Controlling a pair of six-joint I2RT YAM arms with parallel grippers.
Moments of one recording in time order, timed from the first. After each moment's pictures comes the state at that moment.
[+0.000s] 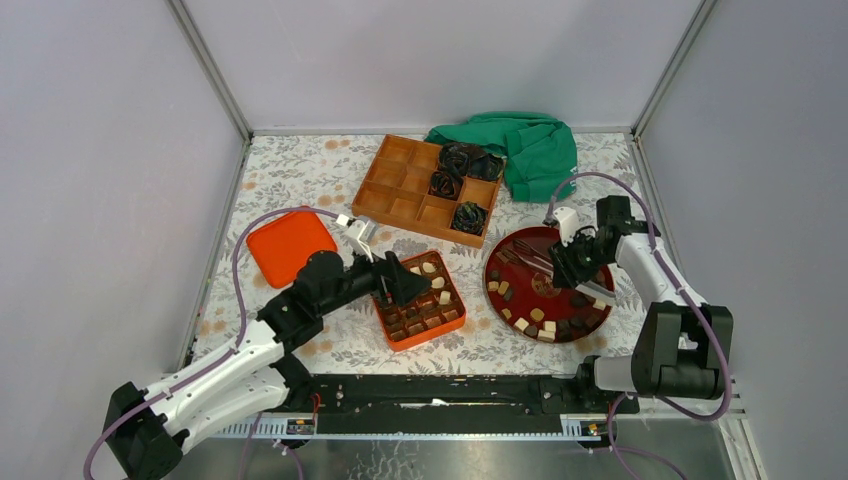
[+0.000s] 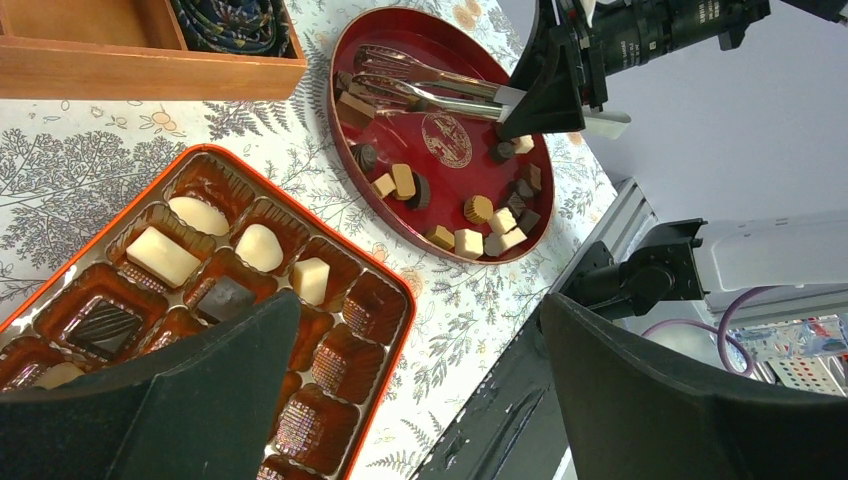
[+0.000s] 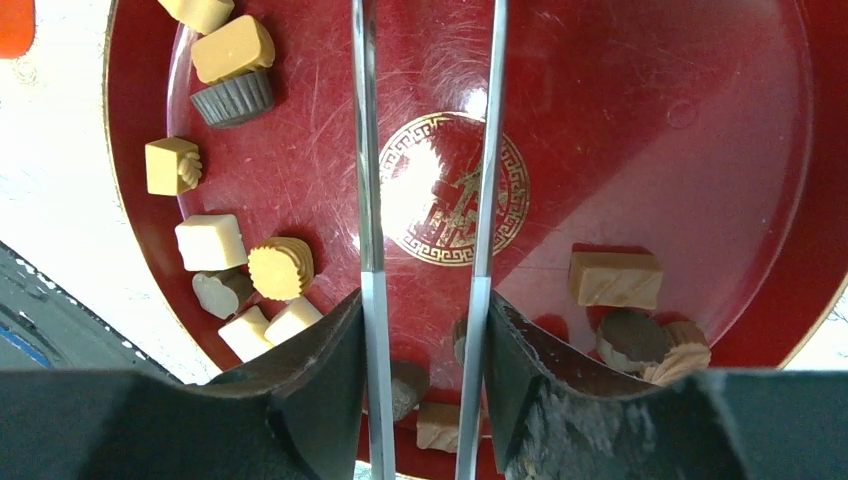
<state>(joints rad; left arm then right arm) -0.75 0.79 0.50 0.06 0.20 -0.61 -0.07 1.34 0.87 -0.84 -0.47 -0.71</state>
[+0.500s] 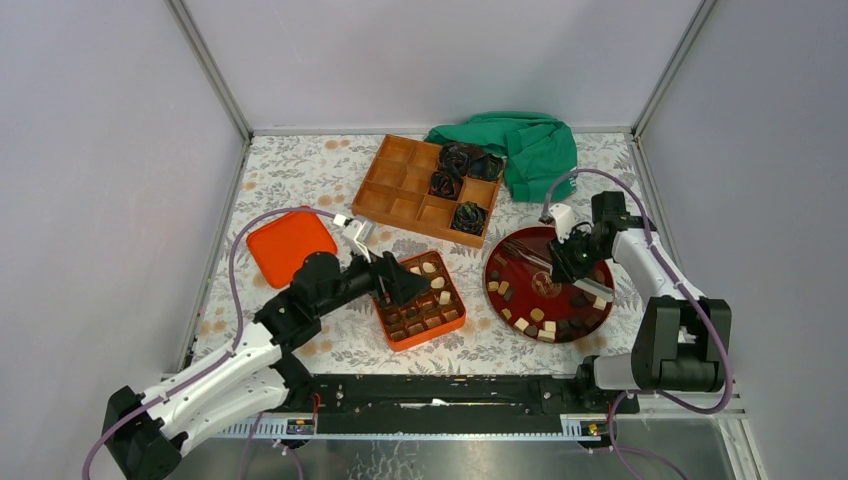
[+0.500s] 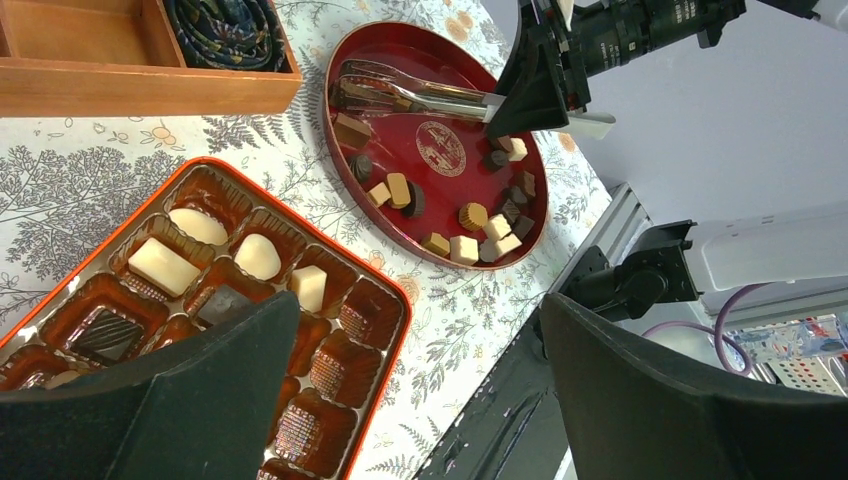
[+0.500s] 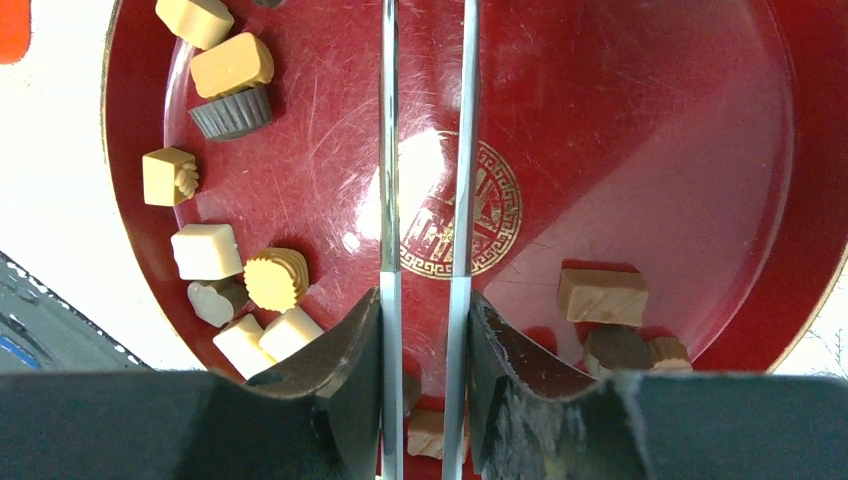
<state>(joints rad) -0.75 0.77 0.50 0.07 0.20 -0.60 -0.04 1.38 0.90 -0.82 -0.46 -0.71</state>
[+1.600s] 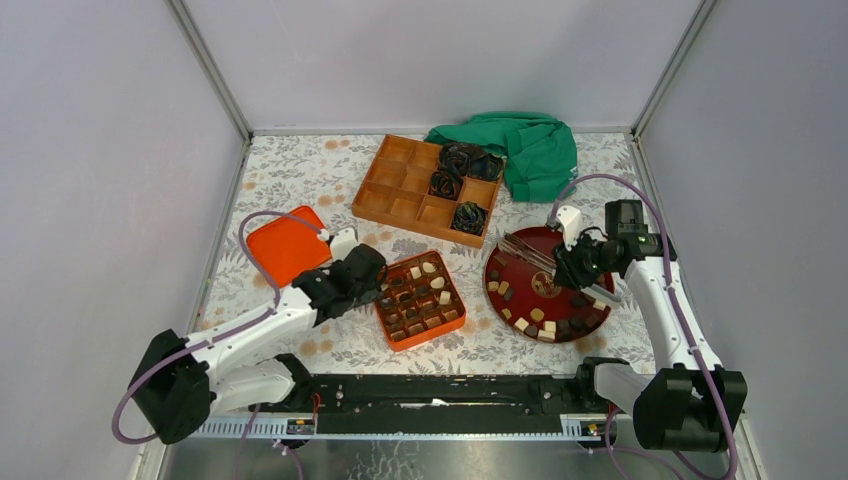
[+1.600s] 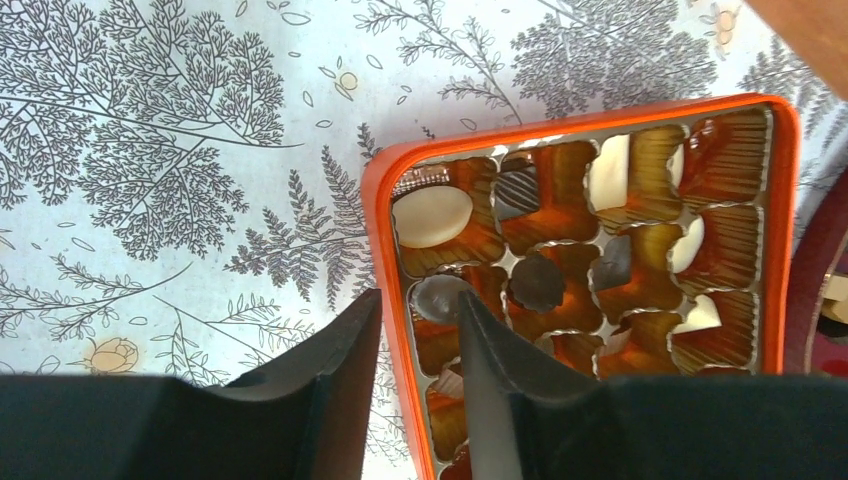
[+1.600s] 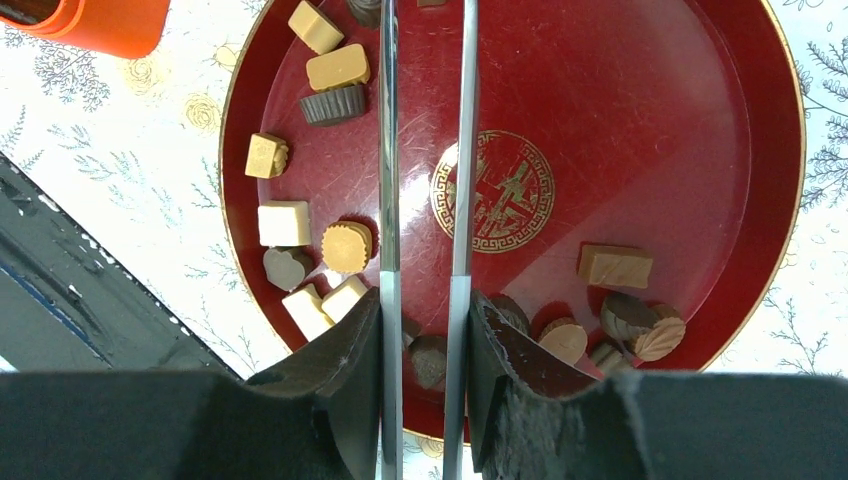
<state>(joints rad) -0.75 1.09 0.65 -0.54 -0.39 -0.96 -0.04 1.10 0.89 -0.95 -0.52 -0.74</state>
